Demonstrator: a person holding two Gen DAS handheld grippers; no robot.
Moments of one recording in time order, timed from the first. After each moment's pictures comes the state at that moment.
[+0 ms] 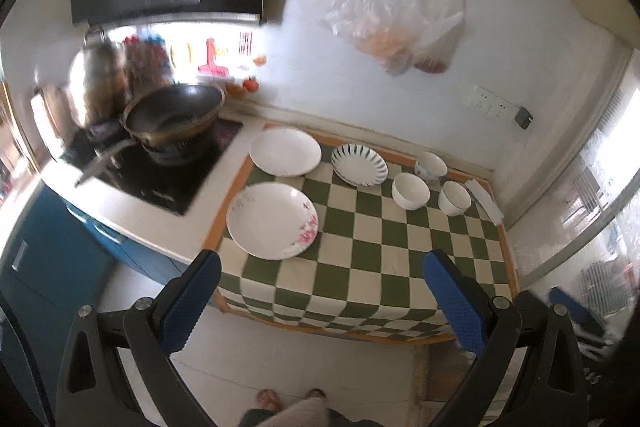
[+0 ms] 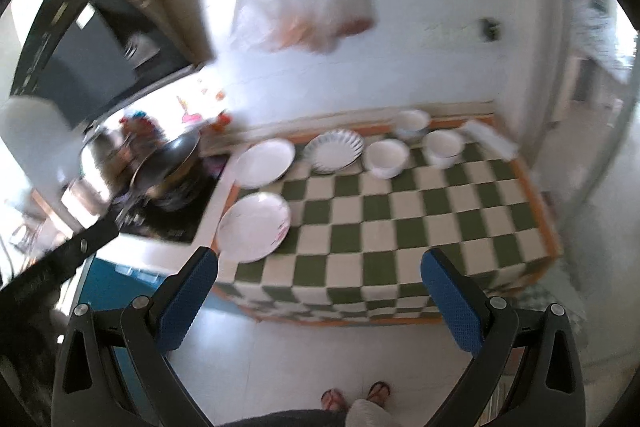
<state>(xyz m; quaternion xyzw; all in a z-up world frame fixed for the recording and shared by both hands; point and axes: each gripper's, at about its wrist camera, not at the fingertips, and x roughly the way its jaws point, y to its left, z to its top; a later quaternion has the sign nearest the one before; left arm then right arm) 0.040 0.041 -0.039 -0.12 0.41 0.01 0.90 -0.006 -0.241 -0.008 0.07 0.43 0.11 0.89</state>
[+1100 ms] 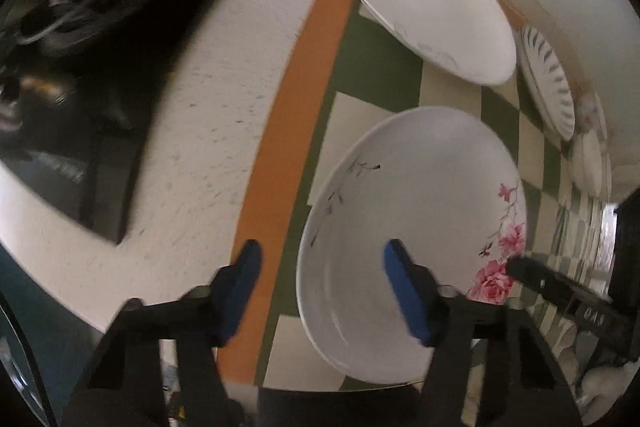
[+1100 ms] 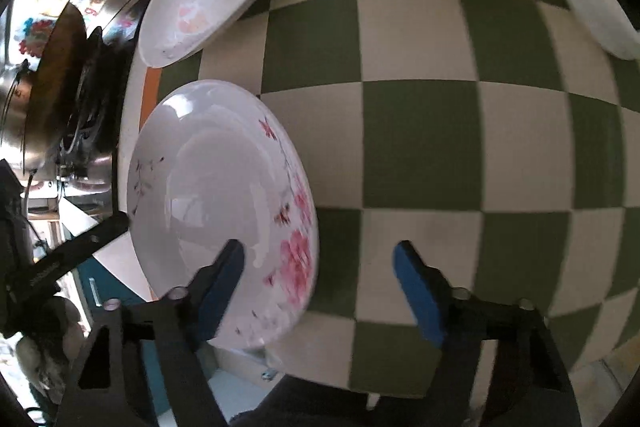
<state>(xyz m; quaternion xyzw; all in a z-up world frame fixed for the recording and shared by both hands) 0.339 0.215 -0.383 -0.15 0.69 -0.01 0.71 0.351 -0.057 -0.403 0.12 0.72 0.13 0.67</state>
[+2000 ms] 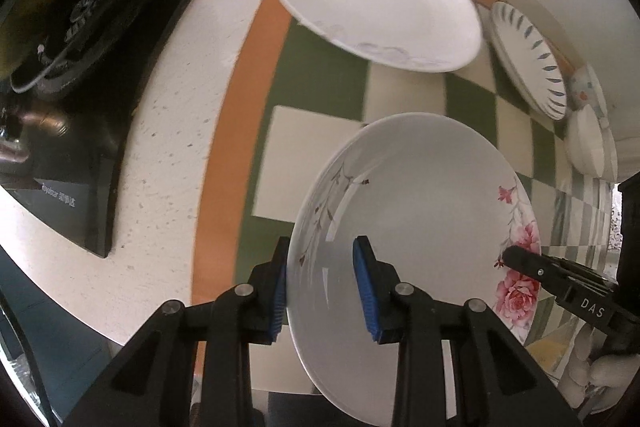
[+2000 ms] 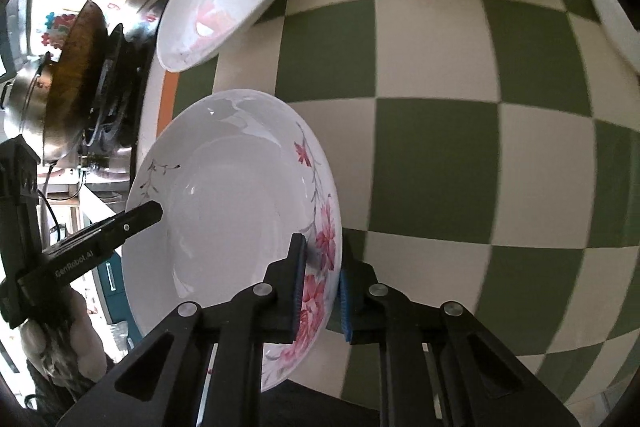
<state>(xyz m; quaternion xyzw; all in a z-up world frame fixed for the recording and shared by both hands) 0.343 0.153 -0.343 -0.11 0.68 0.00 0.73 0.352 -0.078 -0.395 0.12 0.70 0.19 0.68</state>
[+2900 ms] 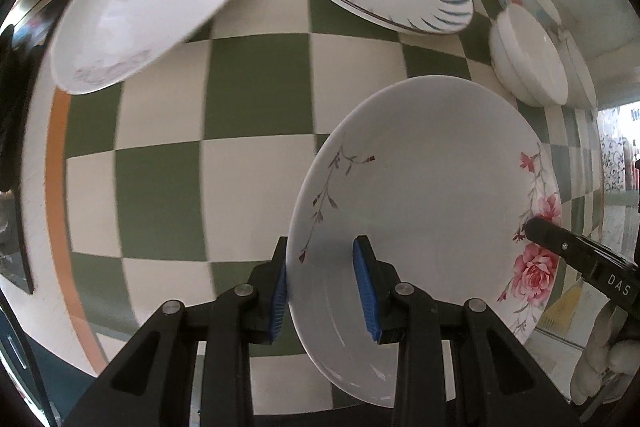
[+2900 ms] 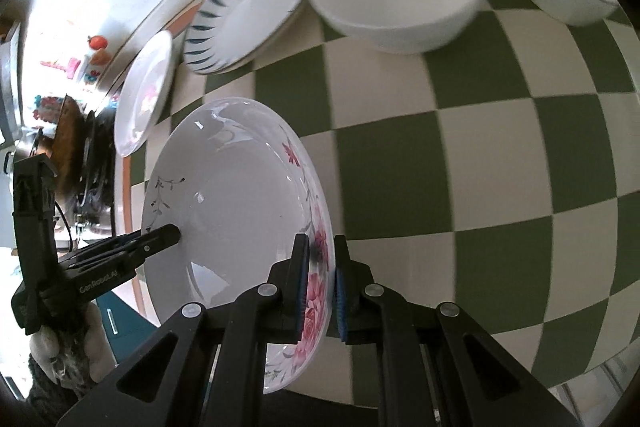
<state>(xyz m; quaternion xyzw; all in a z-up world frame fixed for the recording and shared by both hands) 0.366 -0.002 -0.365 -0.04 0.70 -0.09 0.71 0.326 -0.275 -0.374 0.19 0.66 0.11 0.72</state>
